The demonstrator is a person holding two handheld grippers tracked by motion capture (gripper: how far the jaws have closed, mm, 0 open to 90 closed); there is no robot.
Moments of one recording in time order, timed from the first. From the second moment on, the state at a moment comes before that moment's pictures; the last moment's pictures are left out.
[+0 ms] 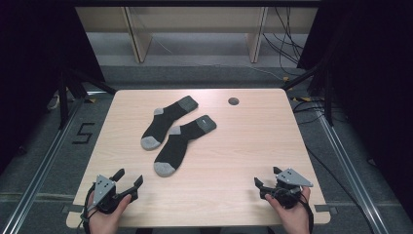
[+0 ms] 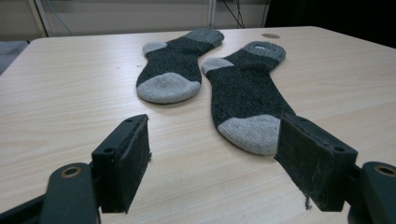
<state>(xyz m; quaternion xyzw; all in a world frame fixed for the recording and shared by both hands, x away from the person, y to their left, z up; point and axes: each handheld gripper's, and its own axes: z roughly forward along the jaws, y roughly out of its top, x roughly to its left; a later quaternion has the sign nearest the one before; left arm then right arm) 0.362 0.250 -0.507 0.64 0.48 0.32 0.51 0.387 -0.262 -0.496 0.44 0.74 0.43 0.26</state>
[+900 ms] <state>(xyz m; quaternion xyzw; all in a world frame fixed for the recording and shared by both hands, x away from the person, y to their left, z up) 0.417 0.188 -0.492 0.76 0.43 0.21 0.44 0.460 -0.207 -0.467 0.46 0.76 0.39 0.23</state>
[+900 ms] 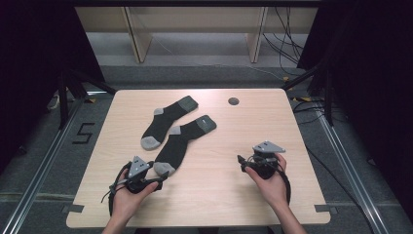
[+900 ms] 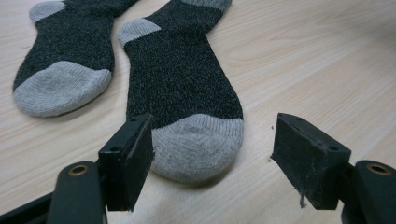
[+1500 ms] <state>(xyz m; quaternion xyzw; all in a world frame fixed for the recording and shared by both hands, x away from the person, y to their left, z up) 0.480 0.149 -0.487 0.78 0.41 0.19 0.42 0.501 -0.158 -0.462 0.45 0.77 0.39 0.20</state>
